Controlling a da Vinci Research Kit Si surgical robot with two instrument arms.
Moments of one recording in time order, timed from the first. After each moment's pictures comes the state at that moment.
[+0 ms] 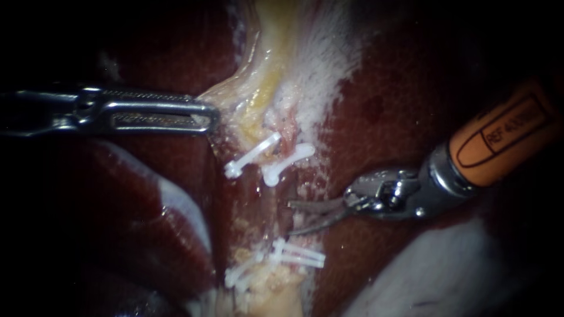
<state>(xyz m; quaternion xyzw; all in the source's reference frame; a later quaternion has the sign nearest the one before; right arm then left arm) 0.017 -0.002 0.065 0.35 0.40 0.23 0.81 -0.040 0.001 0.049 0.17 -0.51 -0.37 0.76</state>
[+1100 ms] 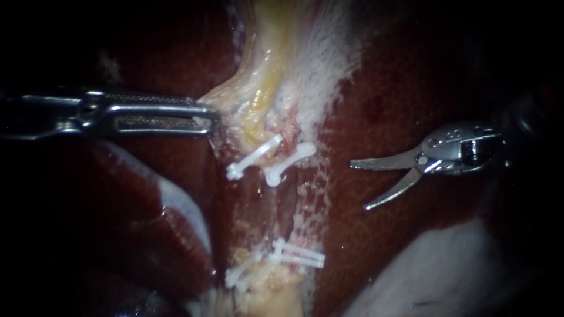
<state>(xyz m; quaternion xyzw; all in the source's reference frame) 0.011 0.004 0.062 0.22 0.47 0.13 0.85 -0.041 -0.001 0.052 0.17 -0.50 -0.35 0.77</state>
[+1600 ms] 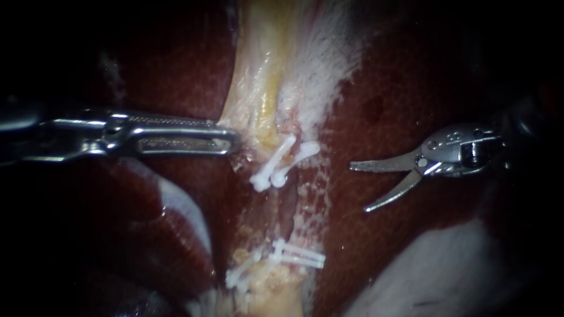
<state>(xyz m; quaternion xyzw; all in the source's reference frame) 0.011 0.003 0.062 0.22 0.47 0.13 0.85 -0.043 -0.002 0.053 0.19 -0.50 -0.35 0.77</state>
